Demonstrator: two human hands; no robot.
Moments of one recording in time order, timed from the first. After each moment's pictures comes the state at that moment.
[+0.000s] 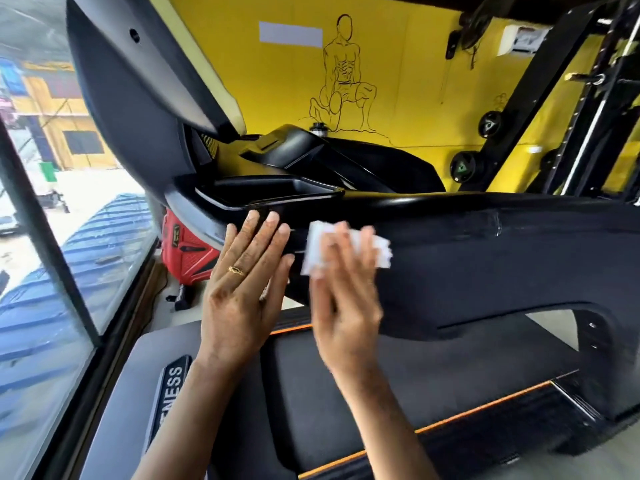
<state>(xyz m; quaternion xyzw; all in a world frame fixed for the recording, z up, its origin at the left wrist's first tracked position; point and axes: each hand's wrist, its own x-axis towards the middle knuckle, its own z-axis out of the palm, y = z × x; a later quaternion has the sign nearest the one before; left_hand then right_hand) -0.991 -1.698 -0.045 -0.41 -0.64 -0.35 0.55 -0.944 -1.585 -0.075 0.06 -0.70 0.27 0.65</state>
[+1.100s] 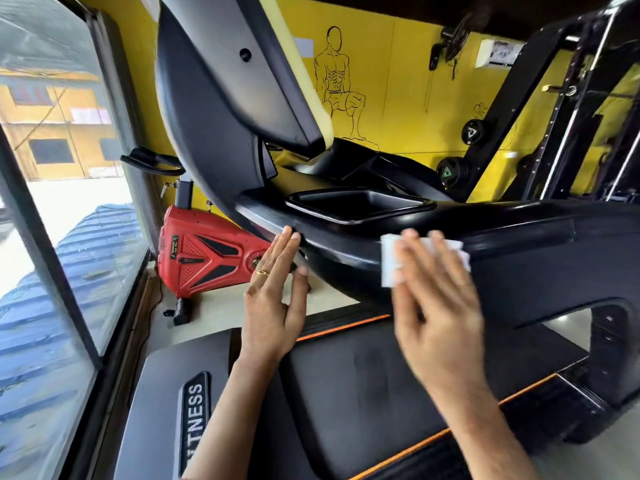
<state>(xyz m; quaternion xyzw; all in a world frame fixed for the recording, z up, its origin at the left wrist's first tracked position) -1.064 -1.775 -0.061 -0.40 -0.65 -0.54 0.36 -0.935 -1.640 -0.044 -0.03 -0.78 0.03 0.63</state>
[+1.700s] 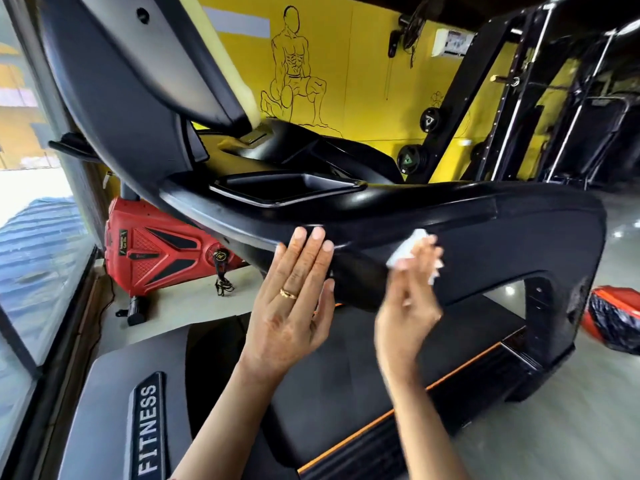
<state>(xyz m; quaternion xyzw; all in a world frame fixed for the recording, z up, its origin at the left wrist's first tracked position) -1.014 -1.702 -0.074 -0.49 -0.57 -0.35 0.56 -0.947 -1.588 -0.091 -0.14 -0.58 0.41 0.69</state>
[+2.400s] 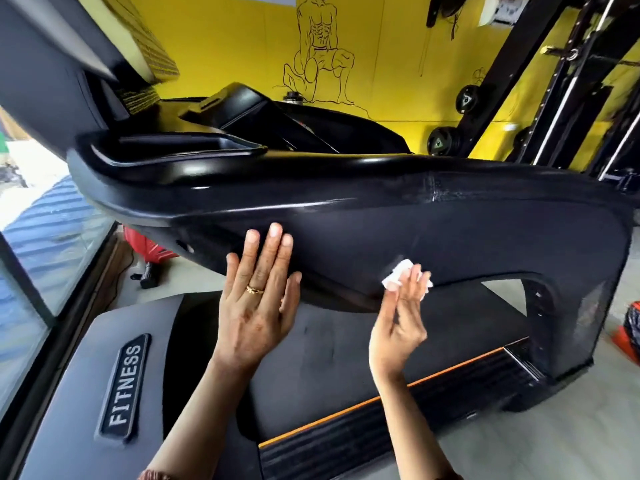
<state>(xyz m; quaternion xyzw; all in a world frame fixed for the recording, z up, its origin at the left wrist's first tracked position) -0.970 -1.603 -0.116 -0.36 -0.67 -0.25 0.60 -0.915 -1.437 -0.186 -0.12 -0.62 0.34 0.69</state>
